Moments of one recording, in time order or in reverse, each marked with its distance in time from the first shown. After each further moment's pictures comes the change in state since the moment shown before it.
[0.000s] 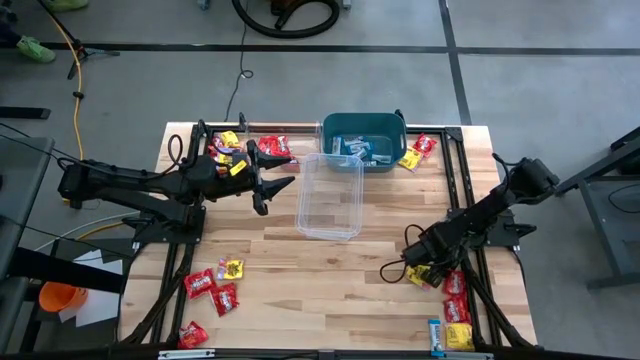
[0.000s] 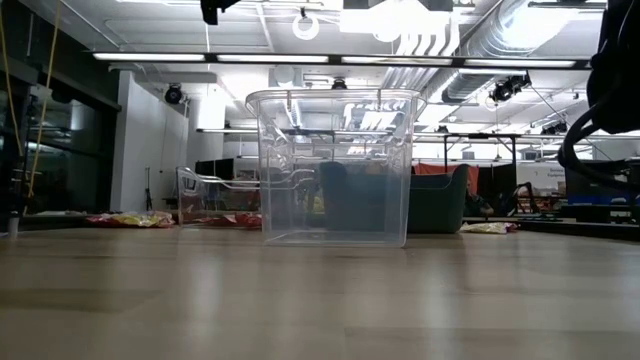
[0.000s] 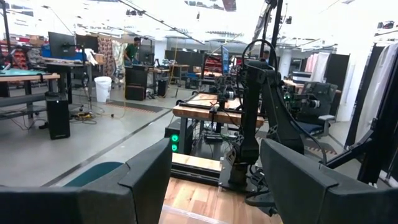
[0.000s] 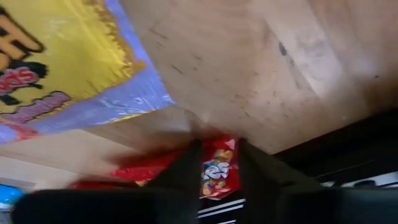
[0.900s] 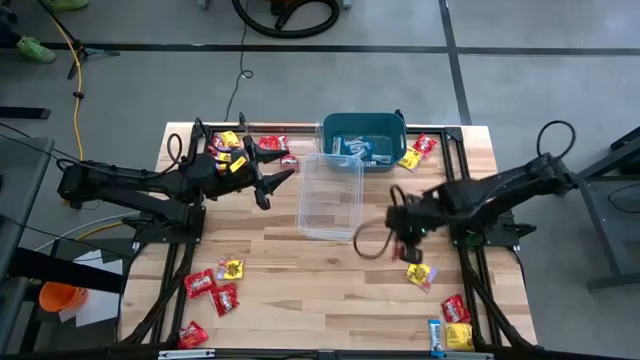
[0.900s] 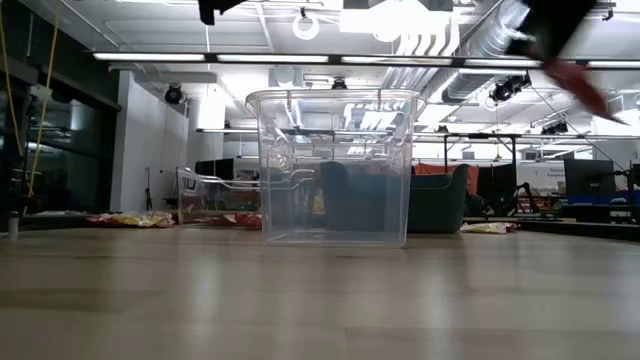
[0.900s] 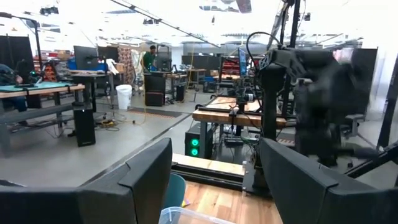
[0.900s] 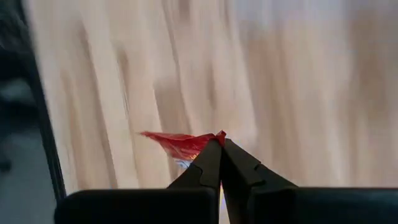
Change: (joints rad) left arm 0.023 0.000 0.000 0.017 -0.051 0.069; right arm -0.231 -0.212 0.673 -0.246 0.482 -0.704
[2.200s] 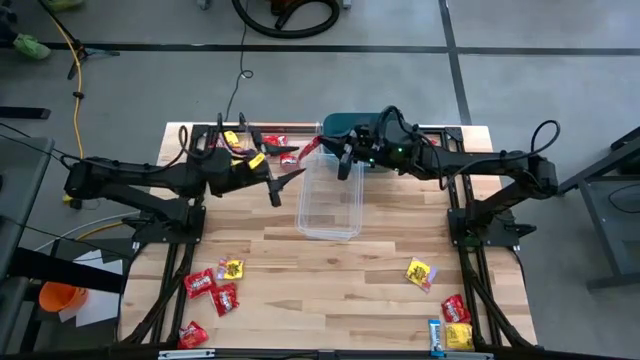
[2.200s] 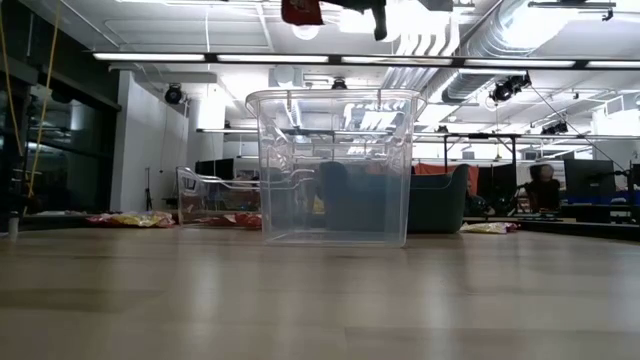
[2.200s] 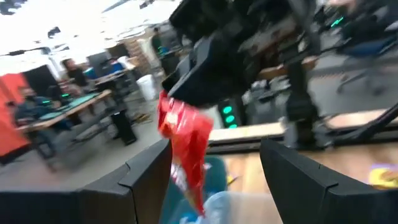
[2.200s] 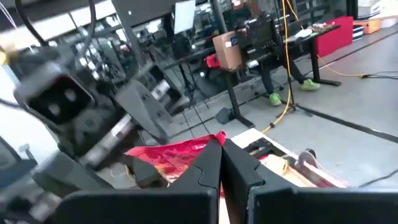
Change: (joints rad) left arm -0.003 0.112 0.202 -0.241 -0.061 0.311; right arm -0.435 0.150 0.009 1.334 0.148 -0.150
